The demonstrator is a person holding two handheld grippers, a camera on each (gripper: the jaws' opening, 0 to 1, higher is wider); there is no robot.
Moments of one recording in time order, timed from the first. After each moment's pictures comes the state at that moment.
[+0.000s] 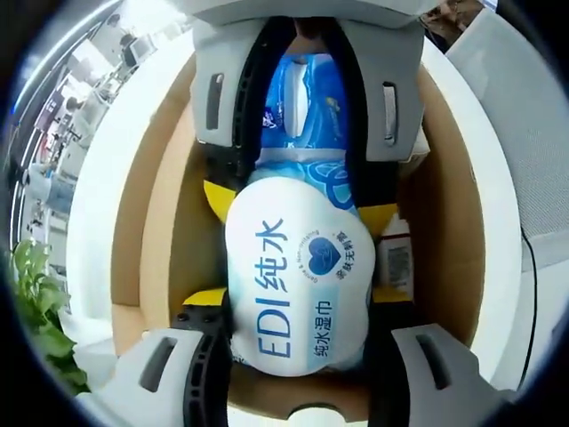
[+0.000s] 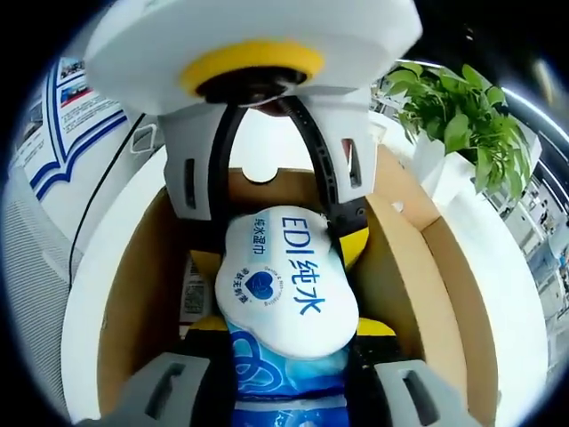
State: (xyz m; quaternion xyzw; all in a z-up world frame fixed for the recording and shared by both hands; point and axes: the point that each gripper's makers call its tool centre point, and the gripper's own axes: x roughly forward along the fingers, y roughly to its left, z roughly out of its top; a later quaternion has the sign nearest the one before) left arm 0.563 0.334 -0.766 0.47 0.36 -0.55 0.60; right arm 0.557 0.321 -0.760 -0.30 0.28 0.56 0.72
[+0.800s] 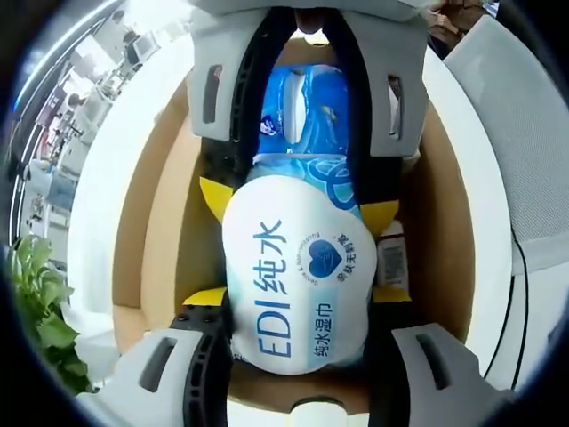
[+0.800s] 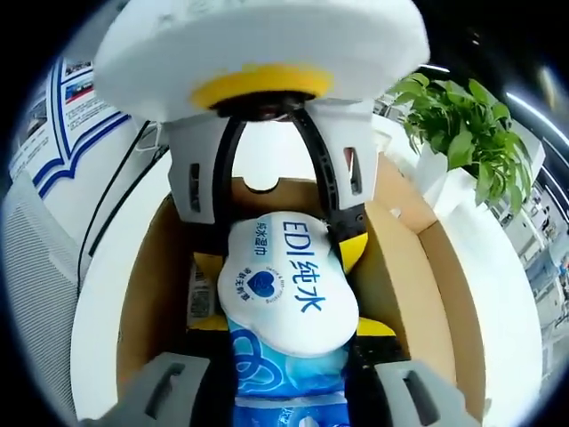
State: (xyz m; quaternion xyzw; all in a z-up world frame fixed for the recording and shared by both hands) left arm 0.553 0.340 -0.753 0.46 0.36 -0.54 0.60; right arm 0.549 0.327 -0.742 -0.31 0.28 0.57 0.71
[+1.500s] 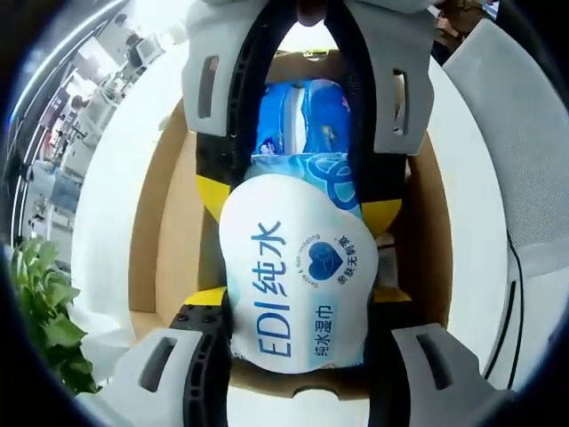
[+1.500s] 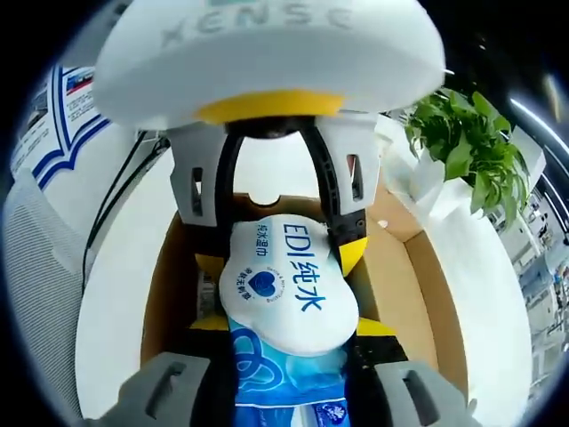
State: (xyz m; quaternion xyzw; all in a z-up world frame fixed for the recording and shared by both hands) left arm 0.548 0.332 -0.737 0.46 0.35 -0.54 0.61; right arm 0.544 0.319 -0.723 -0.33 0.28 0.56 0.71
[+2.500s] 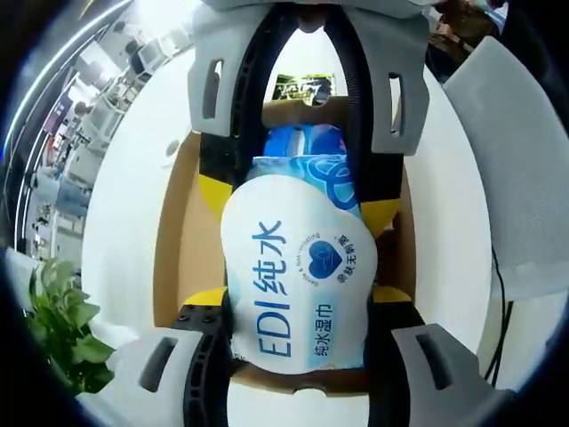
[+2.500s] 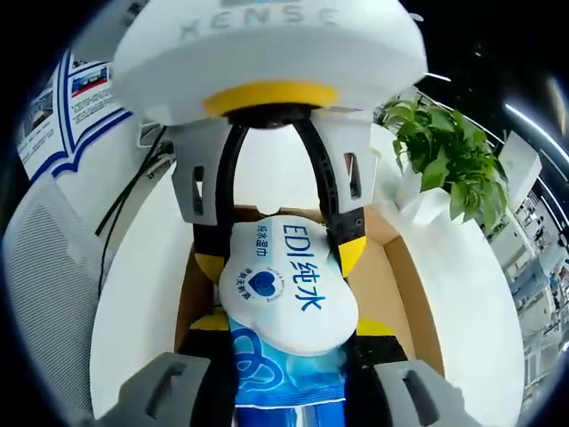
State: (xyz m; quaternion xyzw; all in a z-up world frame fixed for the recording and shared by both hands) left arm 0.539 0.292 -0.694 0.46 0.34 -0.54 0.61; right arm 0.535 0.279 -0.683 -0.32 0.26 0.56 0.72
